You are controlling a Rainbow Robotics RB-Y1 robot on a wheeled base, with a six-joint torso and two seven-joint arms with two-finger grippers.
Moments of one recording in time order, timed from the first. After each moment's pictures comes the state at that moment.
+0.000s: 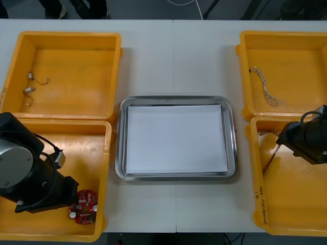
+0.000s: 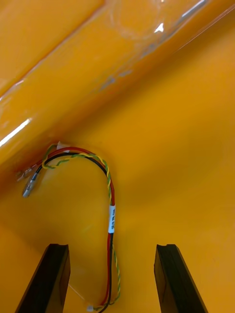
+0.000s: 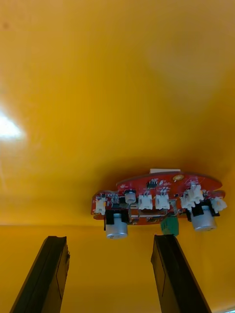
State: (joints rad) right arm -0.15 -0.65 -0.08 -1.94 -0.68 1.60 0.71; left arm 0.00 0.58 -0.08 -2.13 0.76 1.91 -1.00
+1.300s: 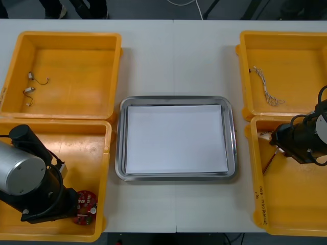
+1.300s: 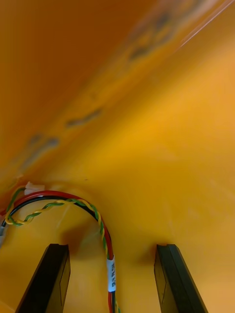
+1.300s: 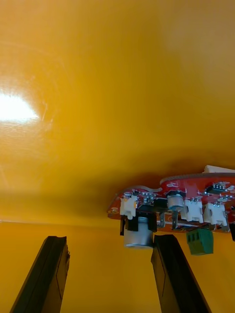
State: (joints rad) right arm -0.21 -0.64 0.00 -1.76 -0.65 1.50 0.67; left arm 0.01 0.58 -0.15 -2.06 0.68 1.91 -1.00
